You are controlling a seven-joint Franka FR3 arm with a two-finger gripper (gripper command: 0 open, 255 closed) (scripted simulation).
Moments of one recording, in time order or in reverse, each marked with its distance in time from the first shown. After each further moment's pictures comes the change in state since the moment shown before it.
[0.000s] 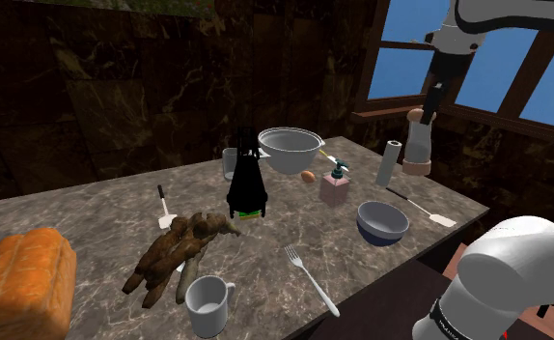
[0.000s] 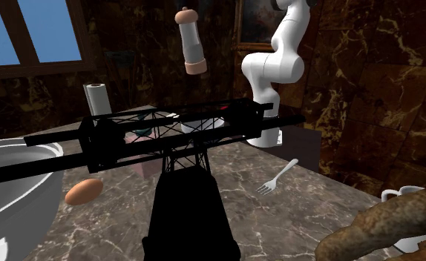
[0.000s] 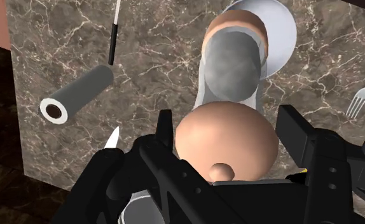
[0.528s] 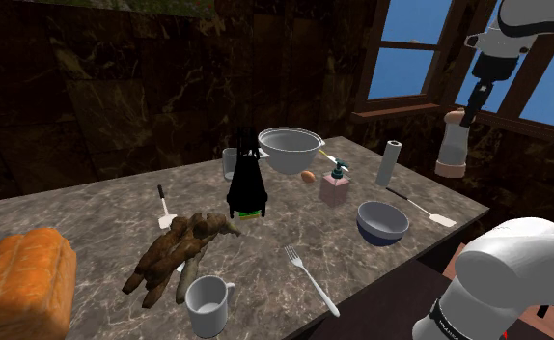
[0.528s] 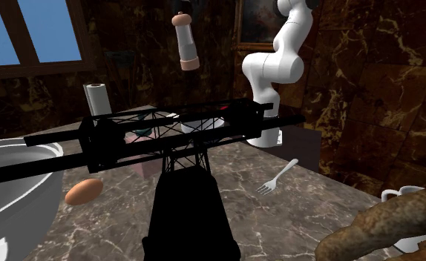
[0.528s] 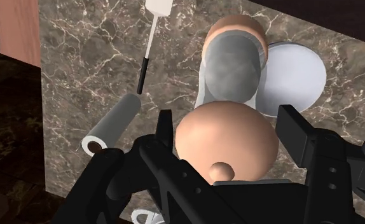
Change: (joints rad) arm -0.052 -0.074 -0.164 -0.003 -0.112 -0.020 -0.186
